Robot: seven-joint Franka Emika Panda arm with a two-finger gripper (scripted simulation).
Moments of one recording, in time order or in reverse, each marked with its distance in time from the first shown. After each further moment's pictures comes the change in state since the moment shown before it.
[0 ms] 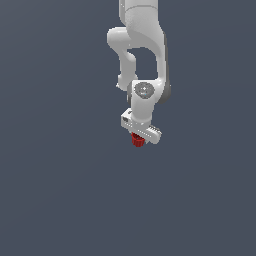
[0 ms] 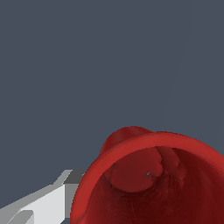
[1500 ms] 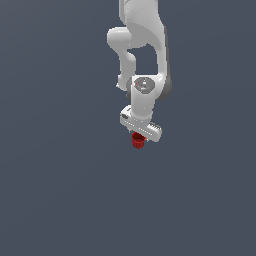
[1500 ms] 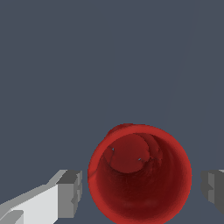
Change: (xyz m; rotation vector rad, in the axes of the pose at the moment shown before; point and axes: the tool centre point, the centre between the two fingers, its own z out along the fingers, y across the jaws) arm 0.004 -0.001 -0.022 0.001 0.001 -0.002
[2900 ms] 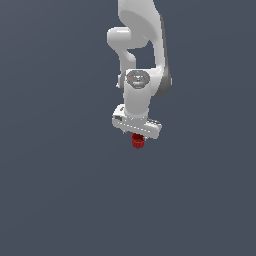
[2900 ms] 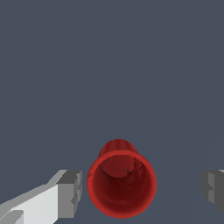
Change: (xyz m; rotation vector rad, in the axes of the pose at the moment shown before) arm 0.033 0.002 -0.039 0.006 -0.021 -0.236
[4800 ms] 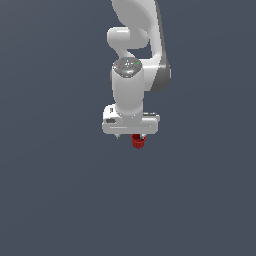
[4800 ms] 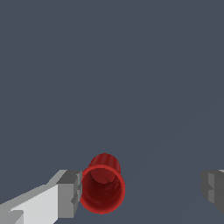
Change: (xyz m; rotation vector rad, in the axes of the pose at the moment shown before) arm 0.046 0.006 -0.051 0.030 0.026 -0.338
